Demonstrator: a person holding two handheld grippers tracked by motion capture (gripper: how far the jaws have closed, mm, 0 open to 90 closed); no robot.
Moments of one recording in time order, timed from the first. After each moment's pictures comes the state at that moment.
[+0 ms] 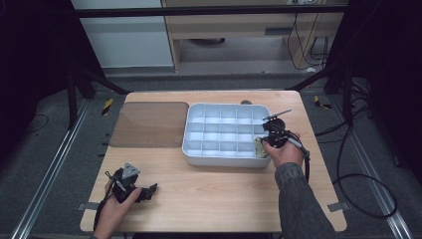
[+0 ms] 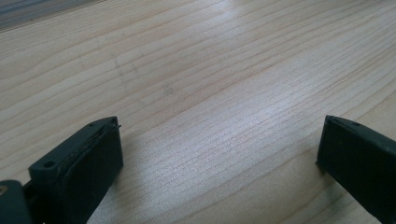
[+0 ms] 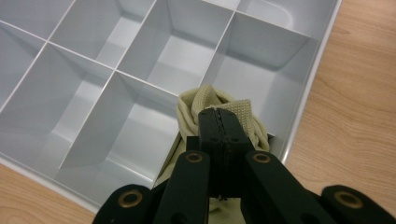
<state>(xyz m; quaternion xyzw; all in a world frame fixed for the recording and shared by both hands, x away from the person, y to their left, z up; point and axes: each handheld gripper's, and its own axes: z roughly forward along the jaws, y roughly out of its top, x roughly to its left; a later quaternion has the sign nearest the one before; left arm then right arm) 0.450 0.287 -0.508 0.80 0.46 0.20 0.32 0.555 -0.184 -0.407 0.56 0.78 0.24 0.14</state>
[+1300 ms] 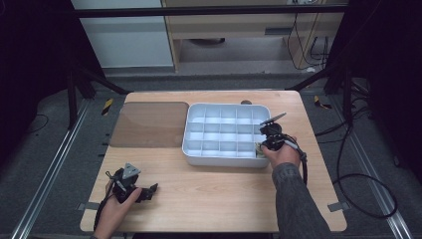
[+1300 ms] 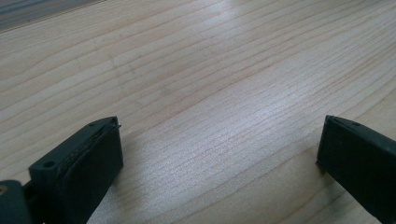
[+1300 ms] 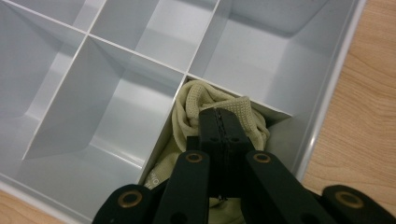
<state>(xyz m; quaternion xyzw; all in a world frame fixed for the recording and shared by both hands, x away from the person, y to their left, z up) 0.450 0.286 -0.508 0.81 0.46 0.20 0.32 0.560 -0.181 -0.429 0.57 0.79 0.20 0.12</state>
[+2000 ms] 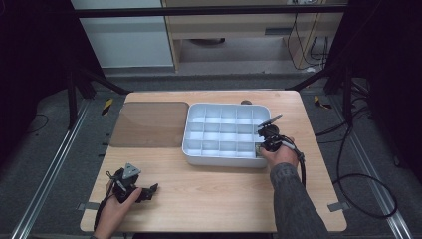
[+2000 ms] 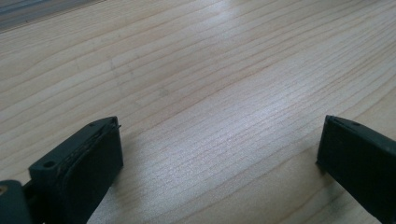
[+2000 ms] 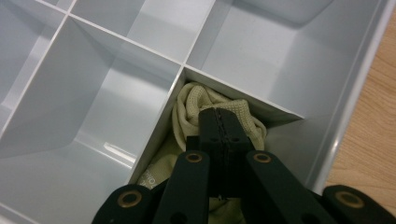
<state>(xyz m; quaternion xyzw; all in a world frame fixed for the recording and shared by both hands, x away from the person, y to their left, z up) 0.450 0.286 -0.508 0.81 0.45 0.20 0.32 0.564 -0.178 -0.440 0.56 0.80 0.18 0.12</state>
